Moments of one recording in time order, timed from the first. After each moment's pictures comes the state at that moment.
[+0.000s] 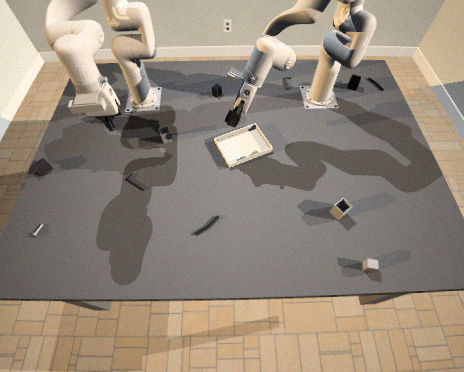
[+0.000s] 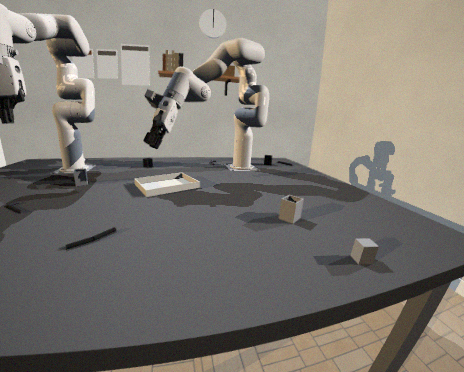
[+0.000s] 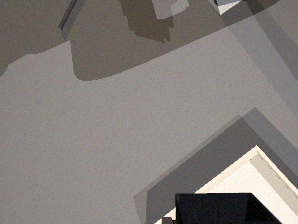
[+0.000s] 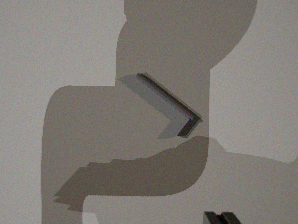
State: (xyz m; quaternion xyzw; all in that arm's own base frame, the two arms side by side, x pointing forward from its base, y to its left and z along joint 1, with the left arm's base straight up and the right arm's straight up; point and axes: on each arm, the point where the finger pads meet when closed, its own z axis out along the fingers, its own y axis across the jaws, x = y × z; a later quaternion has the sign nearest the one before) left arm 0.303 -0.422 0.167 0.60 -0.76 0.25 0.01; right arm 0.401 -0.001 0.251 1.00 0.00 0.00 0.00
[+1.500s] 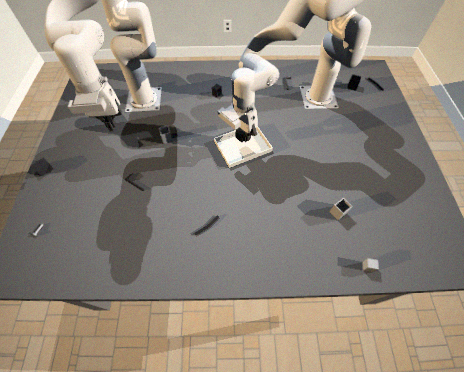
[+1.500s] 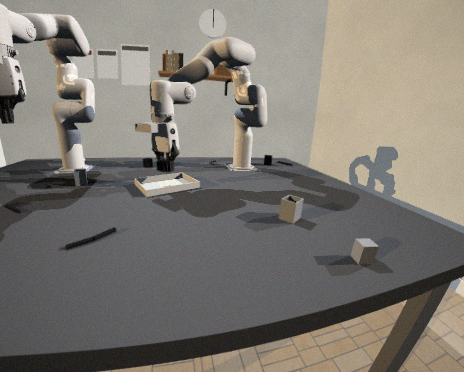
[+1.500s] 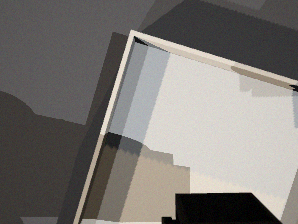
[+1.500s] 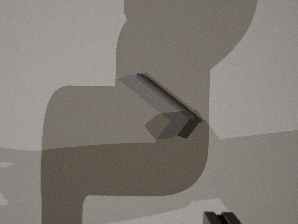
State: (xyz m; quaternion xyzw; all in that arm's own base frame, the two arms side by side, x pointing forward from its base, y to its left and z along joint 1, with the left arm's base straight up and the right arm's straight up) left arm 0.299 -0.383 0.079 0.91 -0.41 -0.02 -0.01; right arm 0.401 -0.001 0.251 1.00 0.00 0.00 0.00
